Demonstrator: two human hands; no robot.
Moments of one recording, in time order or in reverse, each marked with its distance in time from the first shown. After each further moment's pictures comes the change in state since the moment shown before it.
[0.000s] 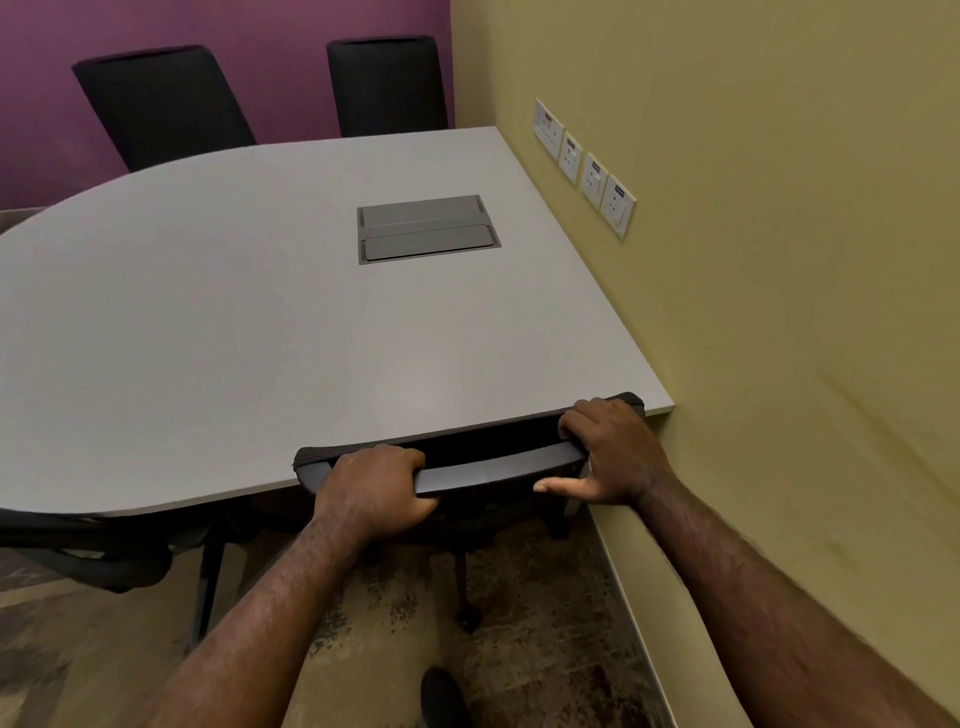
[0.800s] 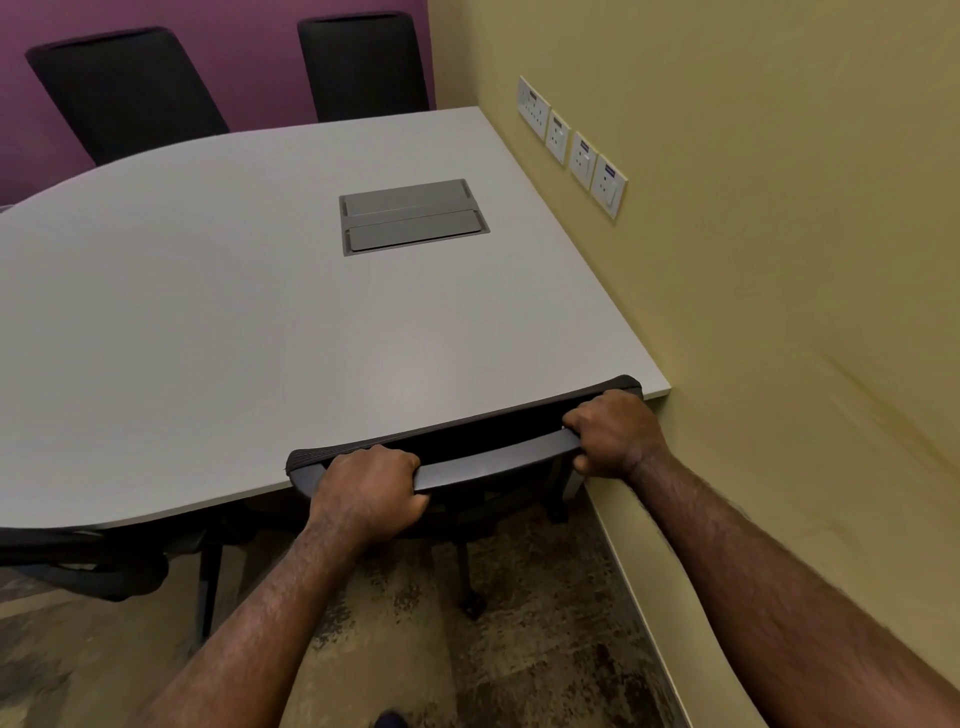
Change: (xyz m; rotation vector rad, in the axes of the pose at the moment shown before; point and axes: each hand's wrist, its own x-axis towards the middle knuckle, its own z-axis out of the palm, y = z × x) left_hand 0.005 -0.008 0.005 0.103 -0.009 0.028; right_hand 0.020 0.007 0.002 -0.258 -0.358 0.101
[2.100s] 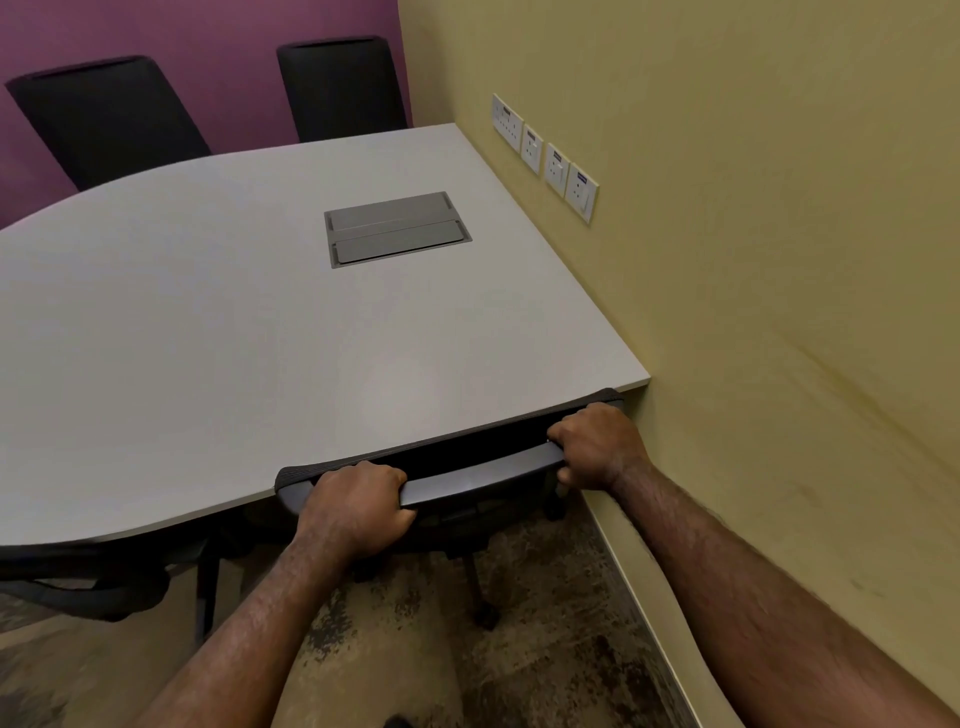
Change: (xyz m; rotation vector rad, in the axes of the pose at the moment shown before) left_hand -0.036 -0.006 0.000 0.019 -0.018 0.025; right_hand -0.035 -0.033 -0.005 -0.011 -0.021 0.046
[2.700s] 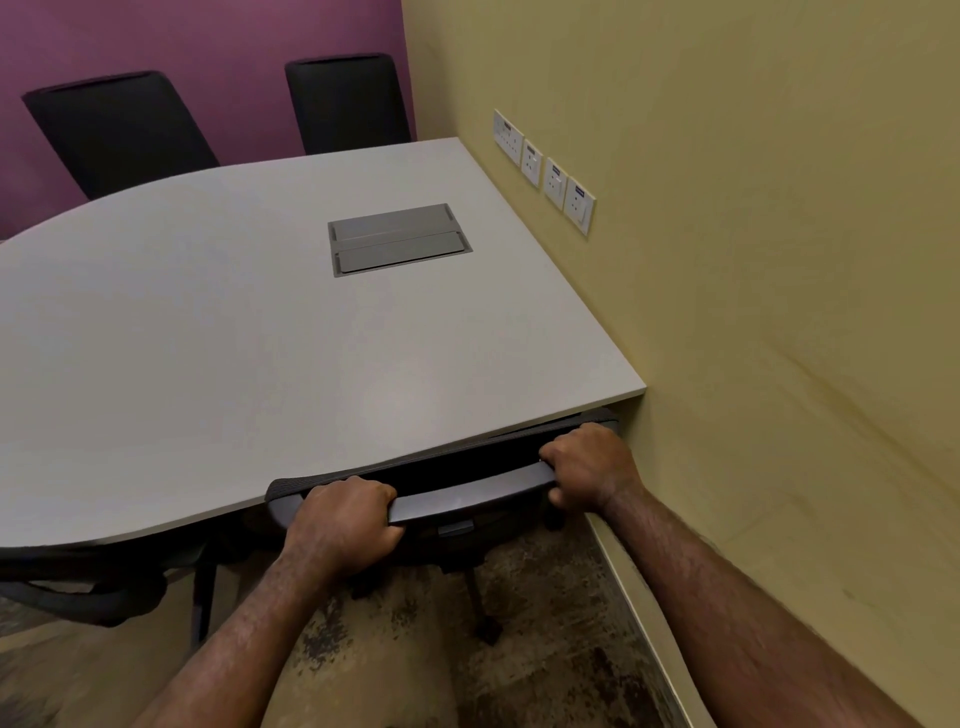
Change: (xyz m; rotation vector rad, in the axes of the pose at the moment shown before) left_hand -0.015 0.000 -0.002 -0.005 -0.011 -0.009; right_hand -0.013 -0.011 0.002 0.011 0.007 -0.013
